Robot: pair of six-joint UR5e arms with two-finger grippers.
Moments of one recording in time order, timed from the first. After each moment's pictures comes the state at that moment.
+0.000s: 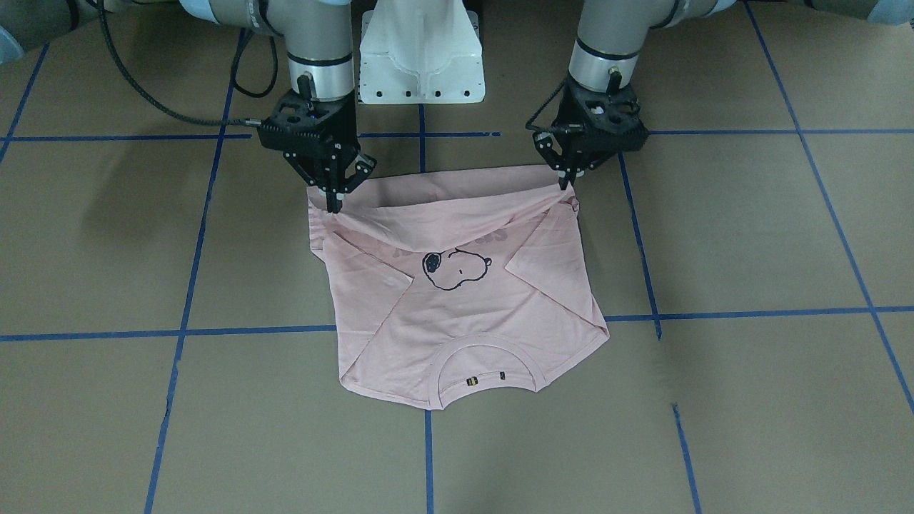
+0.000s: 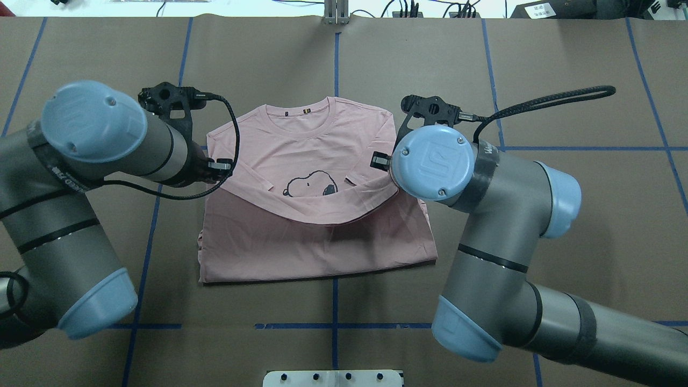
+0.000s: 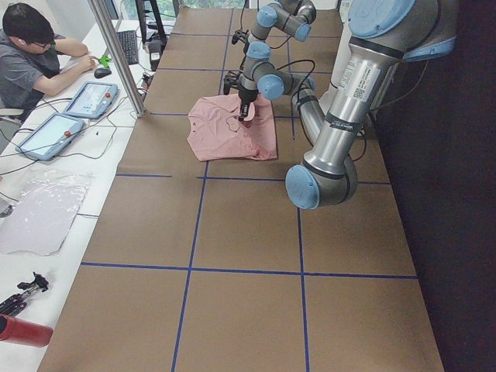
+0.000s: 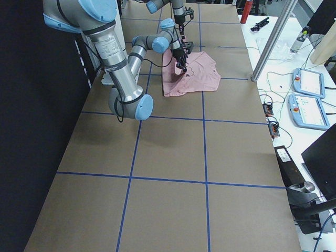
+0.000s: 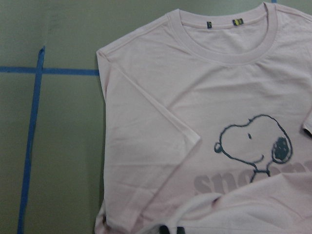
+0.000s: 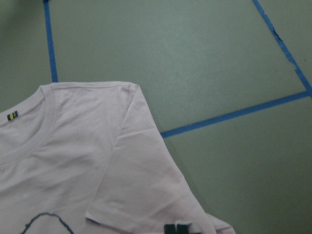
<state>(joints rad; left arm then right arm) -0.66 -2.02 -2.02 -1.50 -1.80 -1.12 0.51 -0.94 1.89 -1.75 1.51 1.50</state>
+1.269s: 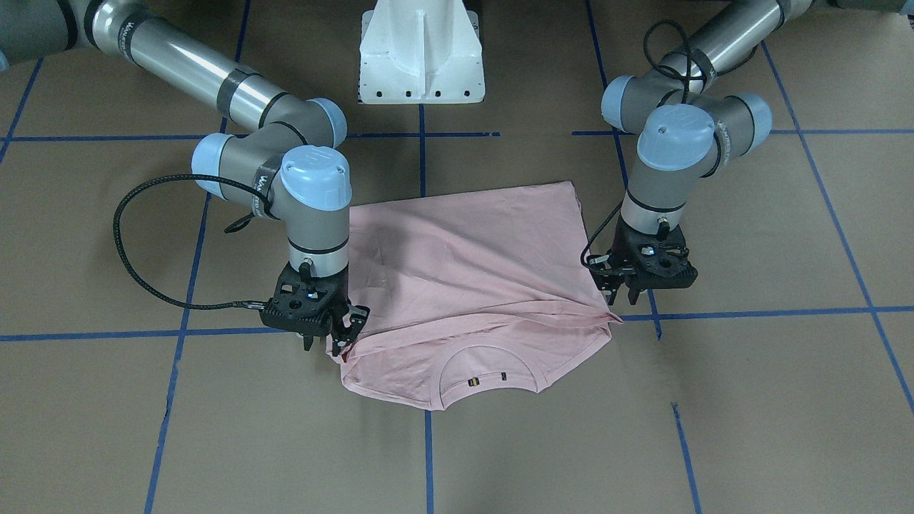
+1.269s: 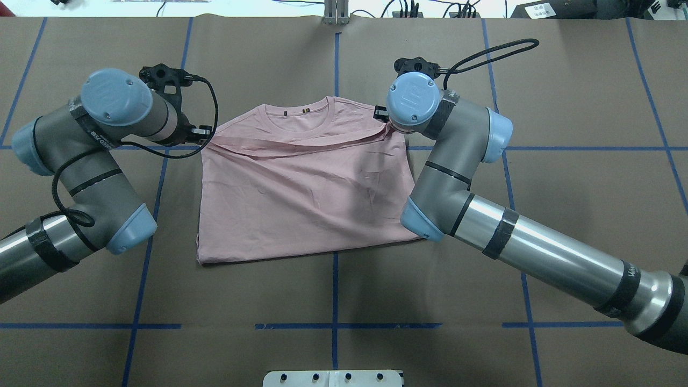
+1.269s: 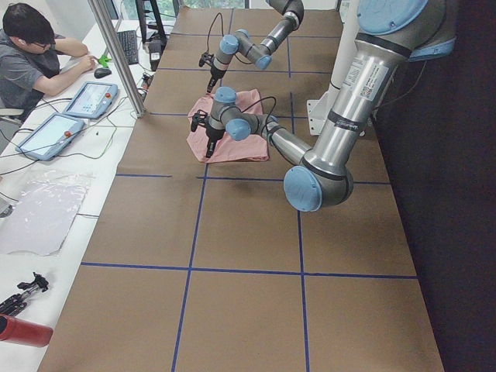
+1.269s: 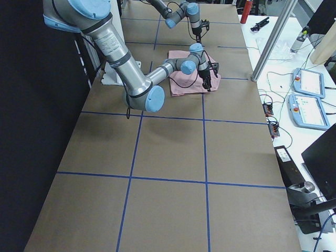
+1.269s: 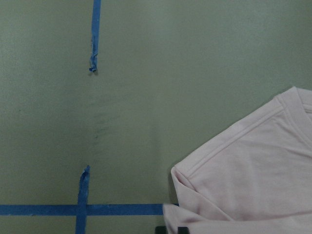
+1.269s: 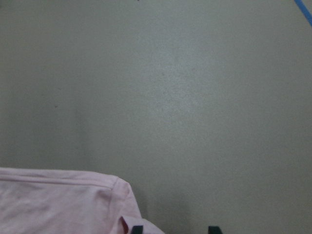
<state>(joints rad) -0.76 -2.02 -1.59 -1.88 -1.77 -0.97 0.65 -0.80 1.29 -1.33 1.56 1.32</state>
